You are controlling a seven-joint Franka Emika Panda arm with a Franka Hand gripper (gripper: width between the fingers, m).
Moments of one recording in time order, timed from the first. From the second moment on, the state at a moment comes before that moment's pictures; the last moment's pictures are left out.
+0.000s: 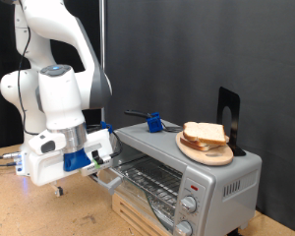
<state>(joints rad) 0.33 0.00 -0.51 -2.53 0.27 2.62 0.44</state>
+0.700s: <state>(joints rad) 0.33 -0.01 -0.50 -2.53 0.37 2.60 0.37</state>
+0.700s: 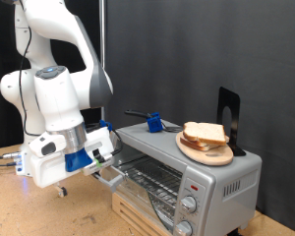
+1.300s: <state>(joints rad) 0.33 -0.02 -0.48 -2.54 0.46 2.59 0.32</state>
